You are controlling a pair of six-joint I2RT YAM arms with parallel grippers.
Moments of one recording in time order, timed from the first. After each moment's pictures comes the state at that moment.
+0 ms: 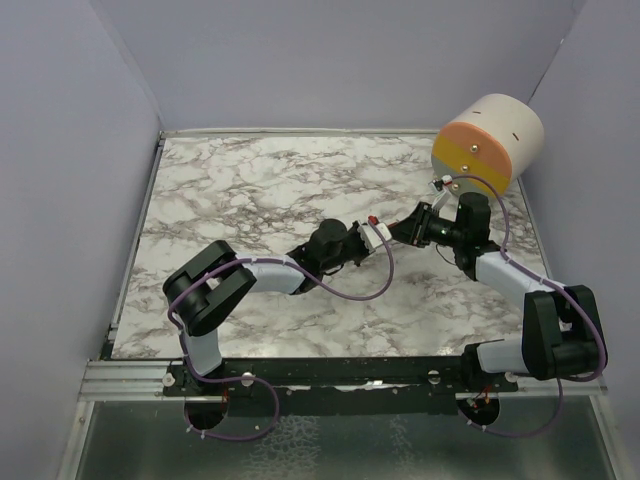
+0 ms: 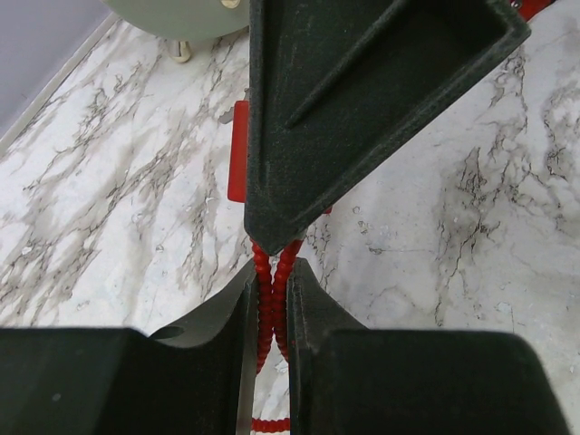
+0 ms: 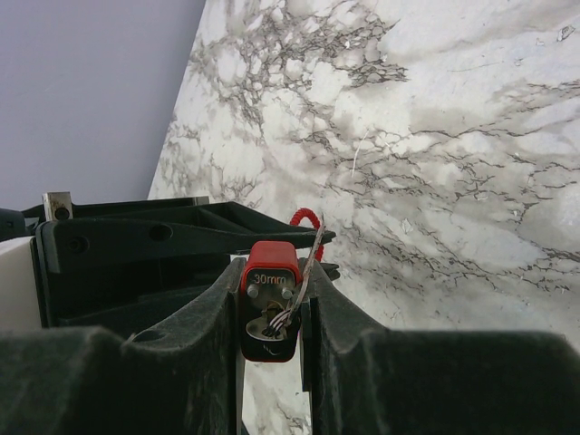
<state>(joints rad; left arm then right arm) -0.88 1.79 0.87 0.72 0.16 0.29 0.14 1.35 0.61 0.35 -0.82 0.61</state>
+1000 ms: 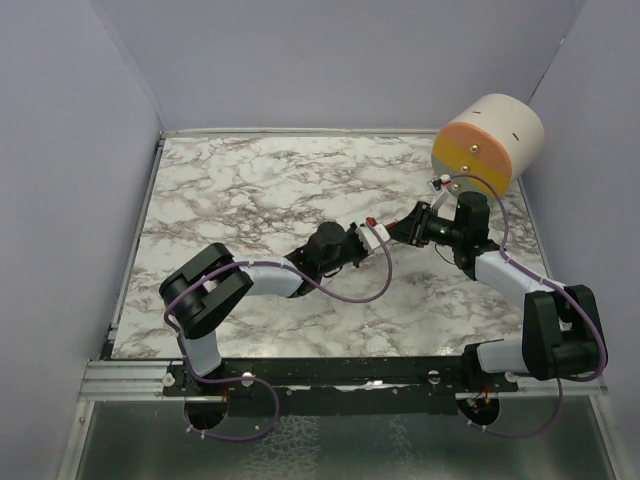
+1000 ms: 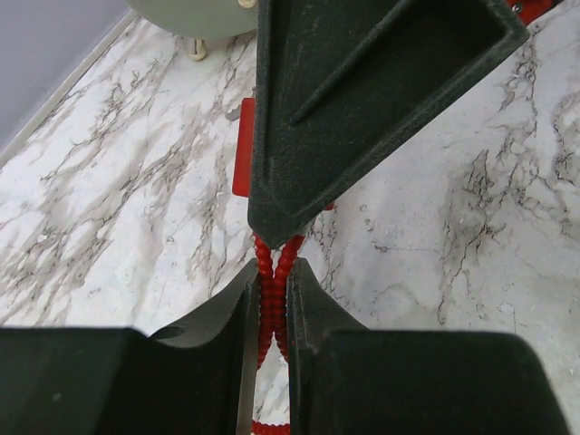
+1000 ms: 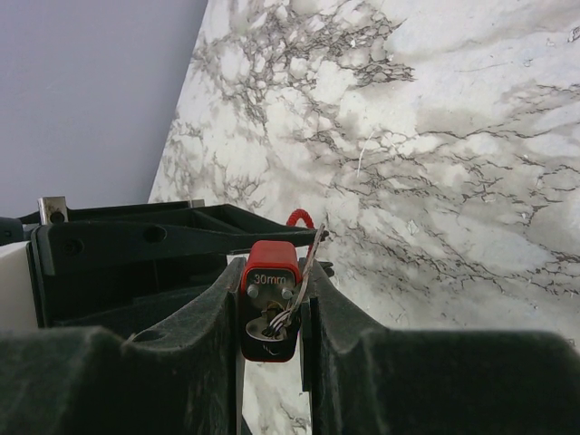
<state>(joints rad) -0.89 1.77 0.85 0.73 0.11 0.28 0.14 1.35 0.62 0.34 -0.82 0.61</state>
